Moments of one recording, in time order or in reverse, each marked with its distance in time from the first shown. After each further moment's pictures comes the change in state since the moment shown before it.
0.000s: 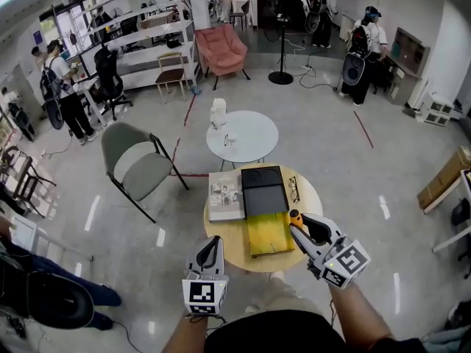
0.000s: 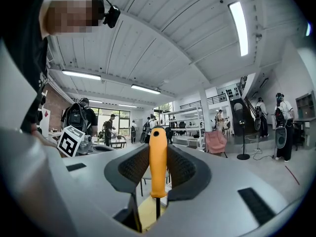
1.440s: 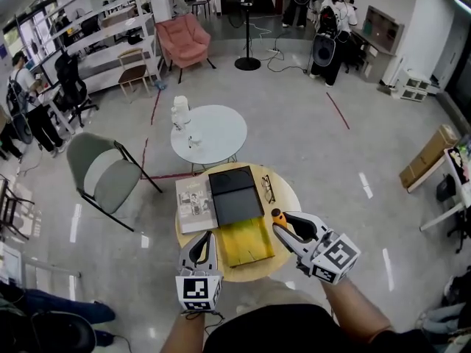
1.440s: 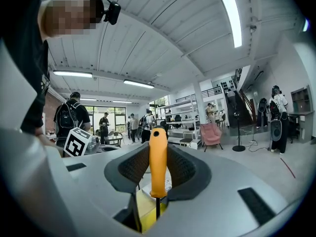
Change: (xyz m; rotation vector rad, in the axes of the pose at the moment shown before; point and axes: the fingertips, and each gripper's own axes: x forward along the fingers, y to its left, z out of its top) left arm 0.123 -0.031 -0.004 -0.042 0.031 -0.110; right arm 0.017 -0.088 -0.019 0.052 0.071 -0.040
